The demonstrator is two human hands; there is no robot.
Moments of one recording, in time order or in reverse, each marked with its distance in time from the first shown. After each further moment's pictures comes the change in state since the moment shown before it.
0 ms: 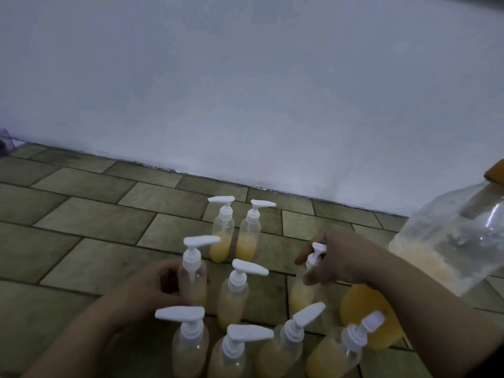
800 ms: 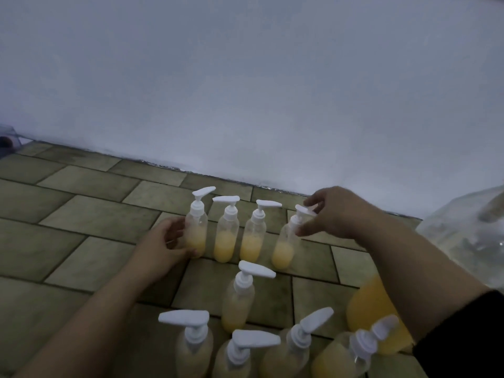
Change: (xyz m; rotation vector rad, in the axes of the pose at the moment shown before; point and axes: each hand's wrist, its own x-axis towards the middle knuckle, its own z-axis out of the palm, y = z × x) left_hand 0.061 -0.014 -0.013 -0.043 0.460 0.033; right_hand 0.025 -0.028 -0.033 0.071 0.238 0.026
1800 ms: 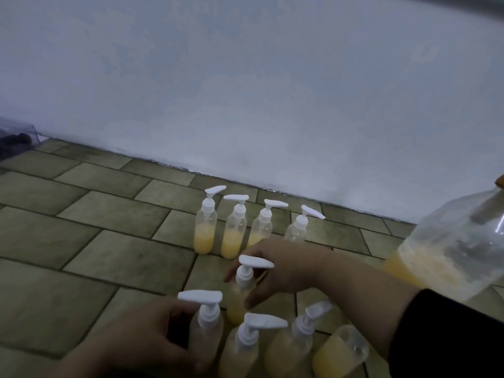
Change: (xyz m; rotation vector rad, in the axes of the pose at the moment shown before) left_hand -0.109 0.014 -0.023 0.250 -0.577 0.174; right_hand -0.028 -0.033 0.072 -0.197 -0.494 -0.662
